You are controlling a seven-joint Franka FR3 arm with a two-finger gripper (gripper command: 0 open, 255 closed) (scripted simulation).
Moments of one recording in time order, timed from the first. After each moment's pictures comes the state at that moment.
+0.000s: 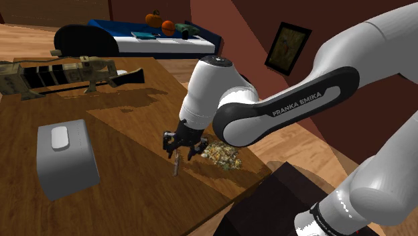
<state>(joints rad) -0.02 0.07 0.70 -2.24 -0.06 2.44 1.27</state>
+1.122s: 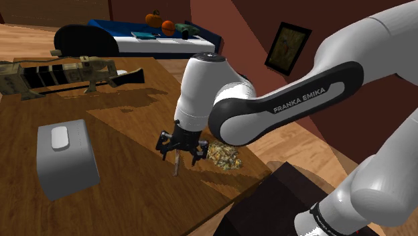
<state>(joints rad) 0.01 0.09 0.71 -2.19 -0.04 2.34 1.43</state>
